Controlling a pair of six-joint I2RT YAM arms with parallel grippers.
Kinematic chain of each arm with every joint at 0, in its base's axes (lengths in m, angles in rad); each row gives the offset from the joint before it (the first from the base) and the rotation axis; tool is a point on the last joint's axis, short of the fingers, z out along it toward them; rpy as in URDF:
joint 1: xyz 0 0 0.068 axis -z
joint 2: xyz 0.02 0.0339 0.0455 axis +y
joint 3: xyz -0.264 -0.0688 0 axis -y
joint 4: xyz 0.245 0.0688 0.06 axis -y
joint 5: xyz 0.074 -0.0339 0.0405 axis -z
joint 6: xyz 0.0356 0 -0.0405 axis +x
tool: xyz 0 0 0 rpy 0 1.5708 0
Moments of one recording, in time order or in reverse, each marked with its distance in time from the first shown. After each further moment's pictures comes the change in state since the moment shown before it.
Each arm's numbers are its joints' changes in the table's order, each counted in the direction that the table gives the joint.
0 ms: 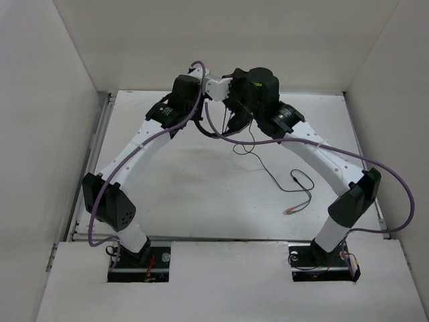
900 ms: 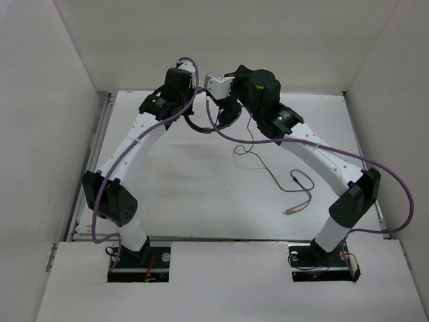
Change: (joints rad) left arm -0.077 0.044 0.105 -0.124 -0.032 -0.048; right arm 0.013 -0.010 -0.065 0.136 0.051 -0.035
